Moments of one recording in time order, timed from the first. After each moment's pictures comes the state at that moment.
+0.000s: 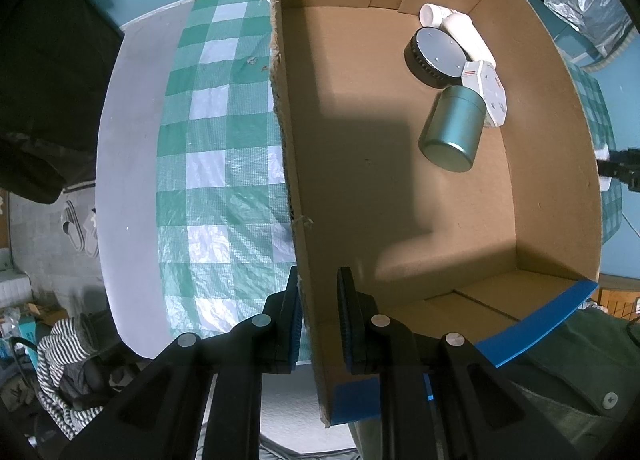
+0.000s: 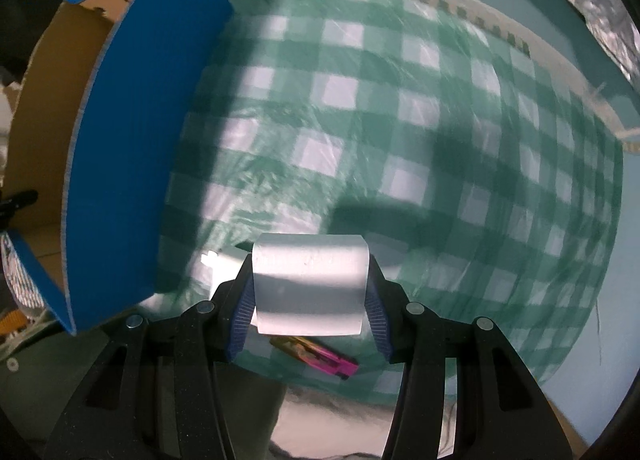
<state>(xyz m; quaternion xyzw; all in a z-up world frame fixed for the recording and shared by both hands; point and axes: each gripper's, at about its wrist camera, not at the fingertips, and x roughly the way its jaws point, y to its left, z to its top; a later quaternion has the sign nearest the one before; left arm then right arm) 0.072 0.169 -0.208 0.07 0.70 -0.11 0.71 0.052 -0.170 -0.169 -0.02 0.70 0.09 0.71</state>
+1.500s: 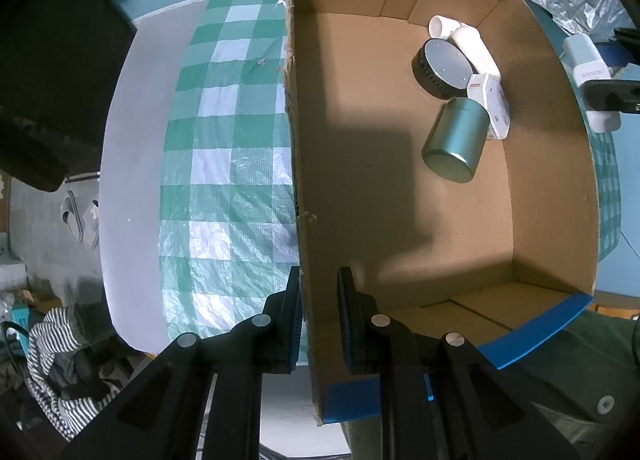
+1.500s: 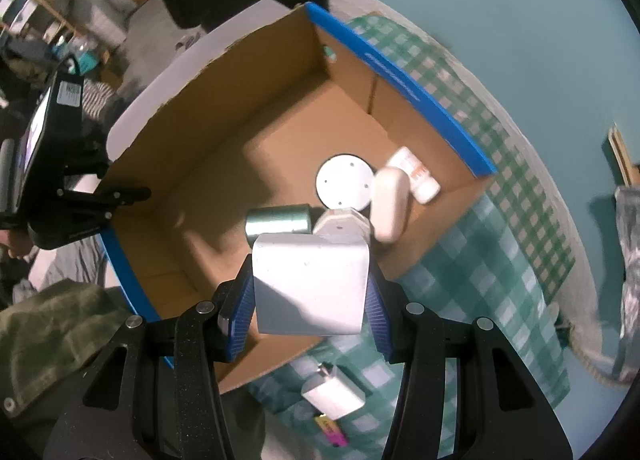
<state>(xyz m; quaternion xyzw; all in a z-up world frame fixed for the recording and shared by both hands) 0.067 0.170 -0.202 0.05 0.69 -0.10 0.72 0.107 0.004 -0.124 -0.22 0.61 0.31 0.69</state>
